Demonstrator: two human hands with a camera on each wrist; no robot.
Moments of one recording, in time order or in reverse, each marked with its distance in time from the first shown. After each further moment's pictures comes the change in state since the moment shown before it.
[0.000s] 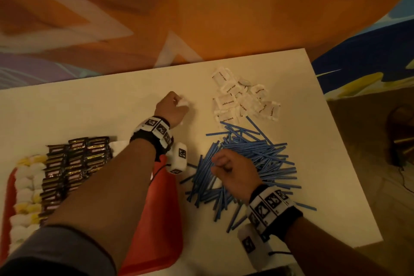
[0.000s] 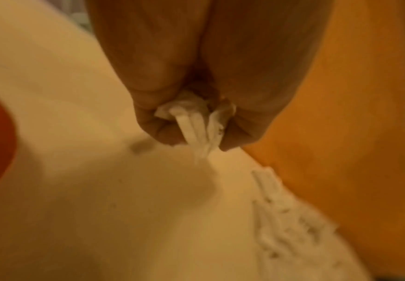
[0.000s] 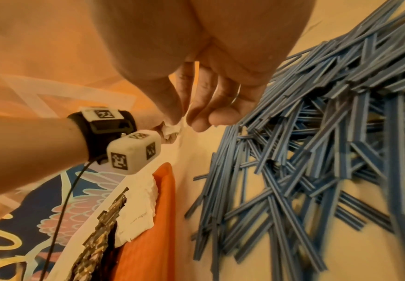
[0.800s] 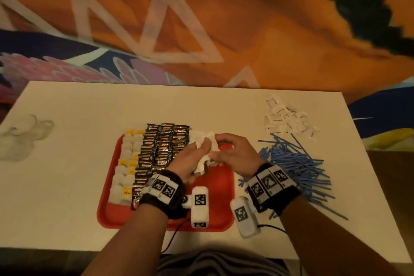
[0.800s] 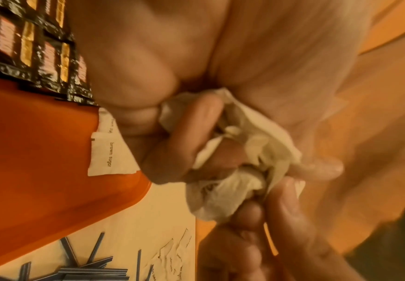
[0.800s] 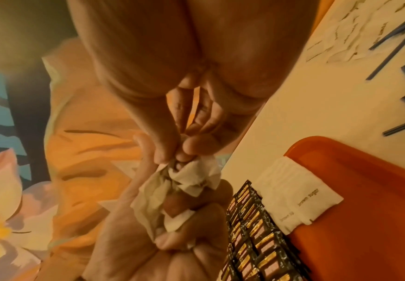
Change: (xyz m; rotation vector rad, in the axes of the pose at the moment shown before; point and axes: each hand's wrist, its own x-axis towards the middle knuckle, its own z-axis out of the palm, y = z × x) left_hand -0.255 -0.062 -0.114 -1.069 -0.229 -0.100; right_hand -0.052 -0.158 0.107 0.239 -0.196 -0.204
